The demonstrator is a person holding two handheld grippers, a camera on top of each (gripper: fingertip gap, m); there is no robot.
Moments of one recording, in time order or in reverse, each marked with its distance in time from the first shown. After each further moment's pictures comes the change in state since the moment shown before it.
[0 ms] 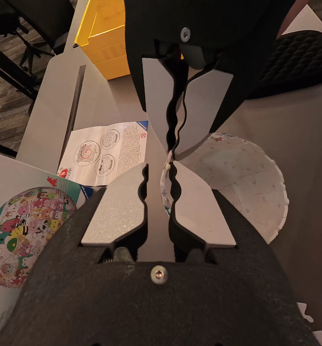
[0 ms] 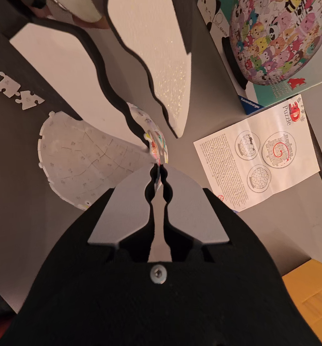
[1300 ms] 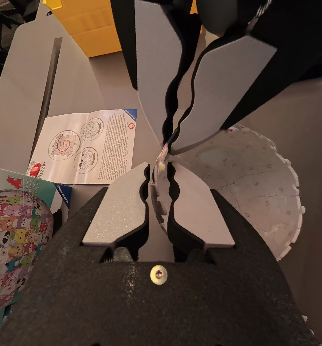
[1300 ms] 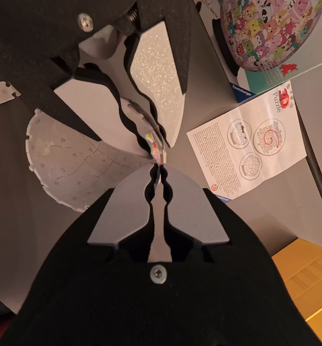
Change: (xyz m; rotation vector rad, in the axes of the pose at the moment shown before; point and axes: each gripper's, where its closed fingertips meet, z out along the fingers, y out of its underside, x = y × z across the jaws) left arm 0.008 0.016 0.028 -0.063 0.057 -0.052; right arm 0.005 0.007 -0.001 -0.060 0.074 0.012
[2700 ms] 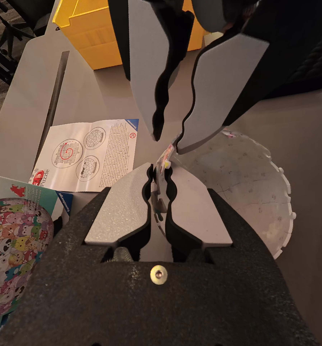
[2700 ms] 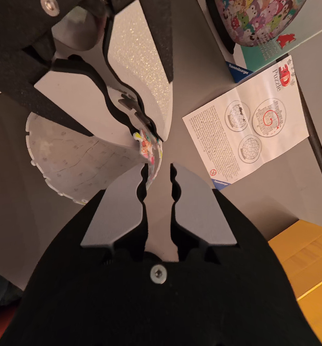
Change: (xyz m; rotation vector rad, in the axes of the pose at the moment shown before) left arm 0.002 -0.012 0.002 0.037 -0.016 -0.001; right arm 0.006 0.014 -0.009 -0.060 0.003 0.050
